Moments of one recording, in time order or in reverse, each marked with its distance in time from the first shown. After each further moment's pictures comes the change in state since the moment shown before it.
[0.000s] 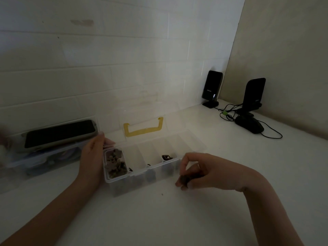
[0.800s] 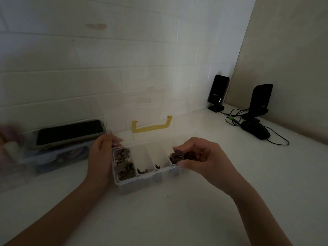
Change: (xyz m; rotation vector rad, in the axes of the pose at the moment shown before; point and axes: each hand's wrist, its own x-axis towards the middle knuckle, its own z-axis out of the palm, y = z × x) left_hand -0.007 0.004 0.001 -0.096 0.020 0.047; right_hand 0.023 -0.016 0.026 0.149 0.465 -0.440
